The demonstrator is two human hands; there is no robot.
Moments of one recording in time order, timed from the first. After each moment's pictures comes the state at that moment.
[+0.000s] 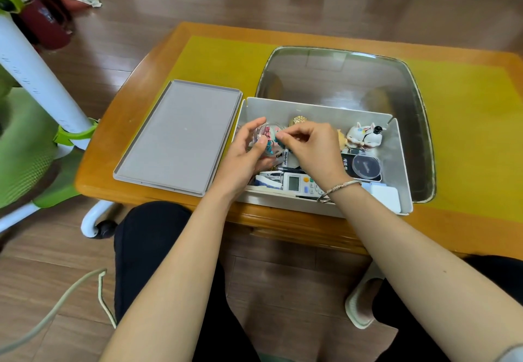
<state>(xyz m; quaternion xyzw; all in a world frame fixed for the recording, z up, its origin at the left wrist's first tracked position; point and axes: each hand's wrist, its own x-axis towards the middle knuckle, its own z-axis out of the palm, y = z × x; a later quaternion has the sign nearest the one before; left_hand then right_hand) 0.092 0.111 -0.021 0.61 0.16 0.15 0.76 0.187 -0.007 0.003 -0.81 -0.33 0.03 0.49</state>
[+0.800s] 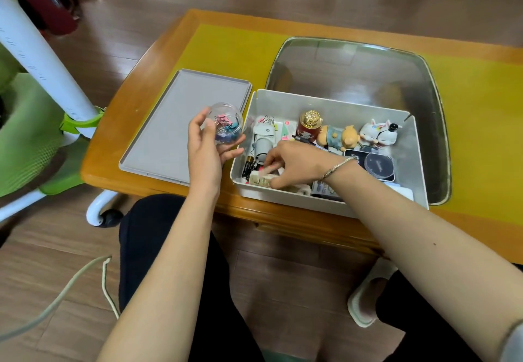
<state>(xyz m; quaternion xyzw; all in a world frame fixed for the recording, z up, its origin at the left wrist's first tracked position) 0.065 0.144 -0.021 0.51 0.30 0.32 0.74 0.195 0.021 -0.014 -0.80 -0.53 0.27 0.09</state>
